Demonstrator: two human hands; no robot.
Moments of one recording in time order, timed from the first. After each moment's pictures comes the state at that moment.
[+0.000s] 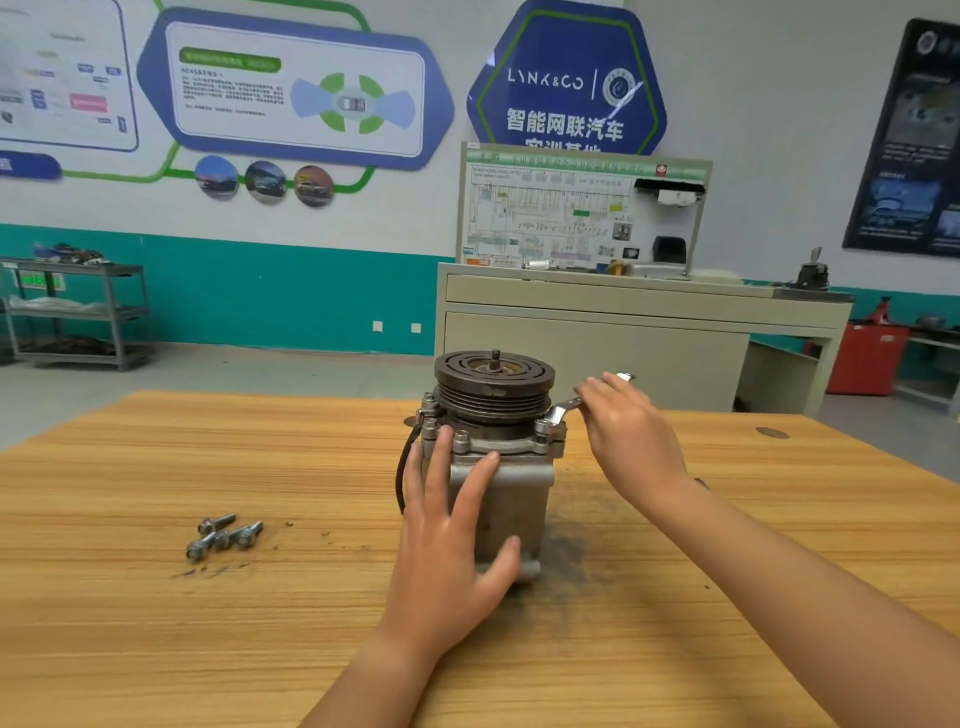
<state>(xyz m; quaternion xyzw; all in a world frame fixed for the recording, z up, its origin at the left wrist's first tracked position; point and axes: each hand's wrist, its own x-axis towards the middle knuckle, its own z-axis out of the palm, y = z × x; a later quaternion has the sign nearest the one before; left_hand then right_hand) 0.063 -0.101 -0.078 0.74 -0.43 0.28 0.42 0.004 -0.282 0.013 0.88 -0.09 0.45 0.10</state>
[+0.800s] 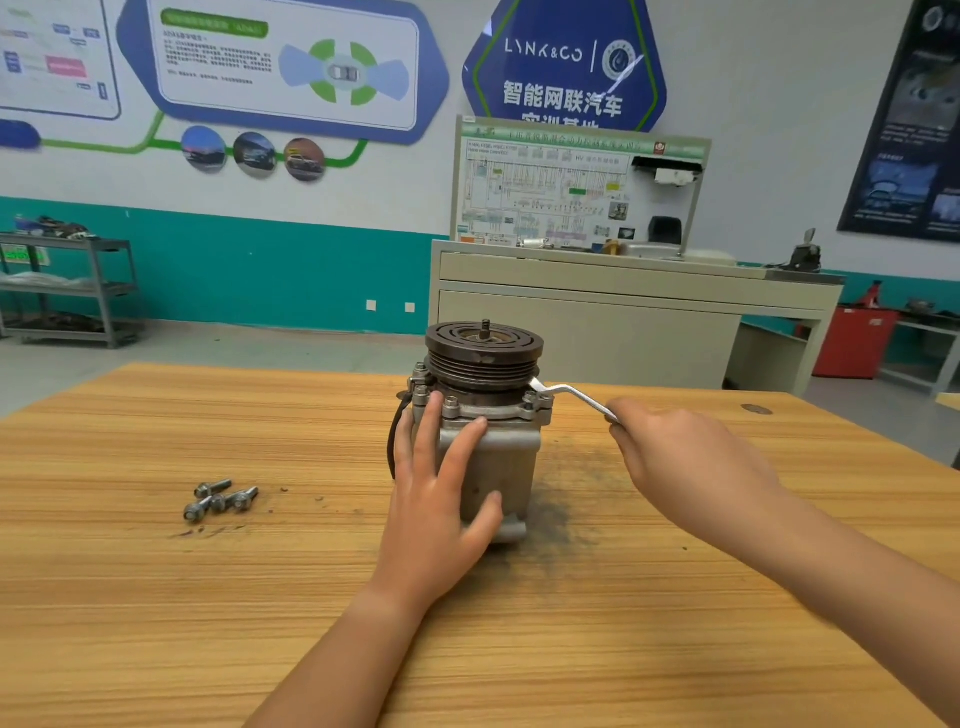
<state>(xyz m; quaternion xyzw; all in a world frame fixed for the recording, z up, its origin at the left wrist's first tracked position) 0.062 -0.101 -0.076 0.73 -0.43 0.27 0.45 -0.085 -0.238 0.037 0.95 -0.20 0.22 0.13</state>
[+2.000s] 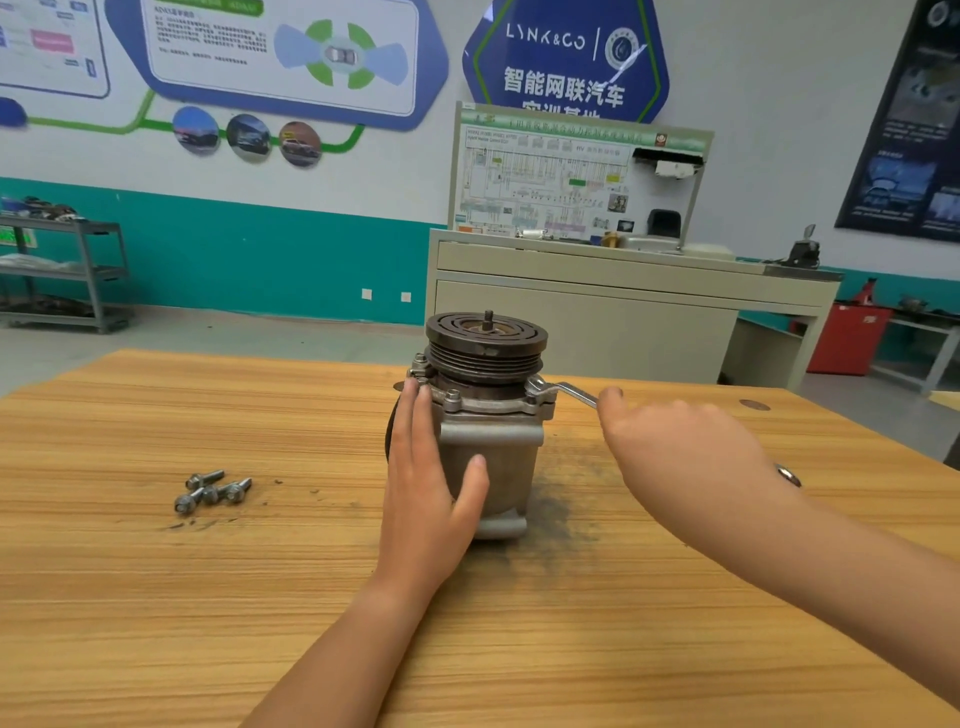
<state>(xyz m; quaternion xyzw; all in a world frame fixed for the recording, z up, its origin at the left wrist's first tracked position) 0.060 -0.105 -0.069 0.70 -0.37 0.26 0.56 -0.084 -0.206 0.055 0.93 -0.17 0.11 0.30</state>
